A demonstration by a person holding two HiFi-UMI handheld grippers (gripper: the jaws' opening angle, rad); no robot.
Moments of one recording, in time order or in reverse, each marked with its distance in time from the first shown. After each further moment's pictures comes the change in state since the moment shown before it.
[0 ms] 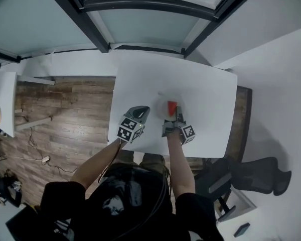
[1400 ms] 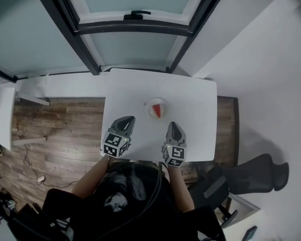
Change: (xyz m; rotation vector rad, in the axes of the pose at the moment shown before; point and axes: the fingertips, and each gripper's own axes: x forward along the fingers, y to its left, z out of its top) left arm -0.083 -0.050 0.067 0.106 -0.204 0.080; right arm -0.120 0.179 -0.026 -1.561 0.091 0.033
